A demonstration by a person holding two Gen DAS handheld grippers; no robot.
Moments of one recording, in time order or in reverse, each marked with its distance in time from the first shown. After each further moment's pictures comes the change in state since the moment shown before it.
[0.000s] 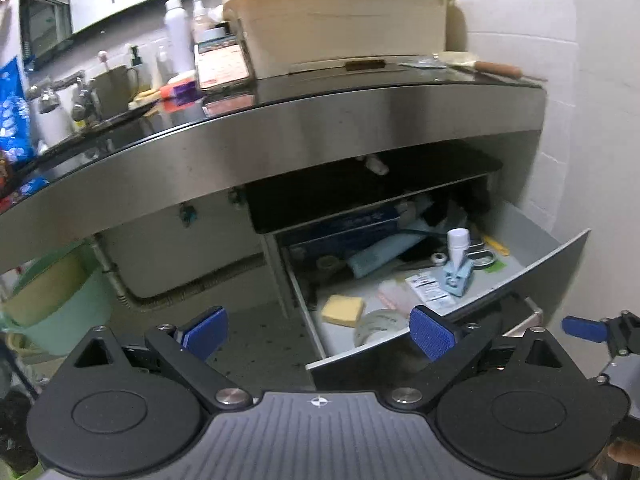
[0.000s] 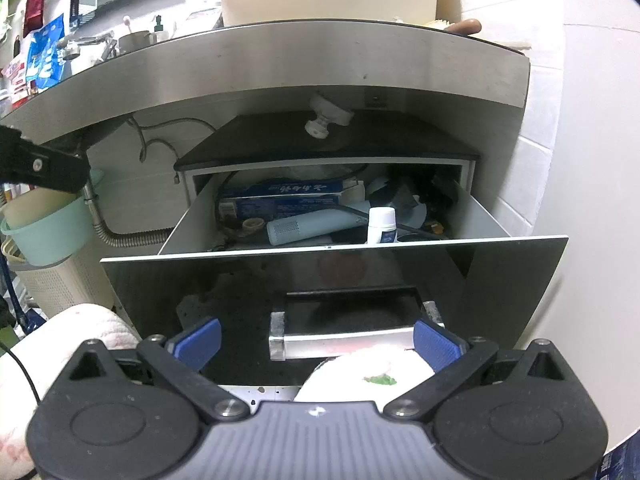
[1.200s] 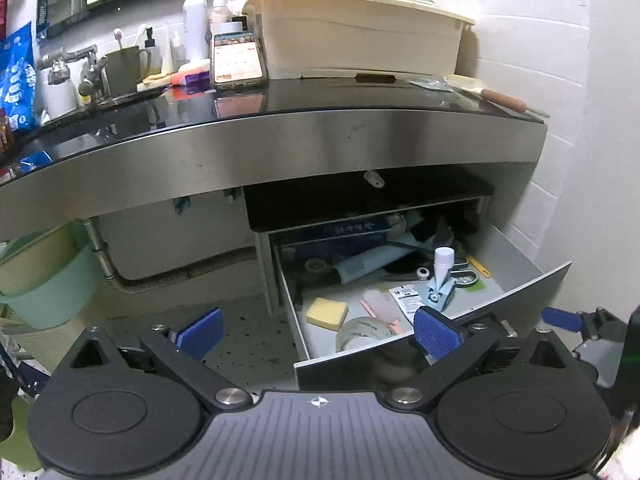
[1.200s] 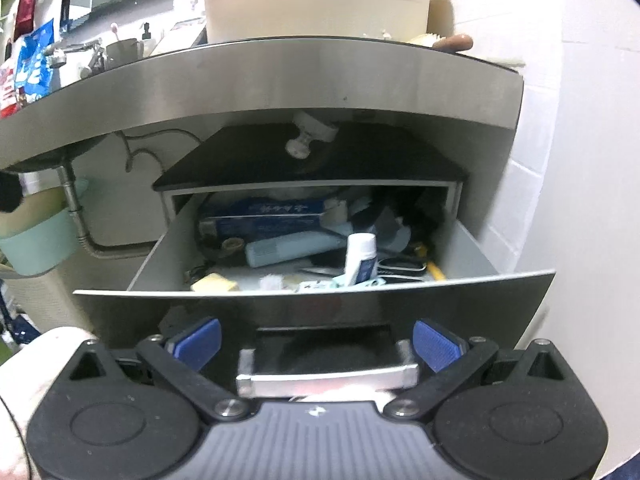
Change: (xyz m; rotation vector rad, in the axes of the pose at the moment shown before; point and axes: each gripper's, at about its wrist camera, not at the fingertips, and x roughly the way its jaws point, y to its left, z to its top) left arm -0.013 0.019 0.007 -0.129 0.014 -0.081; right arm 0.011 -0.017 0.029 -0.020 -0.017 -0.041
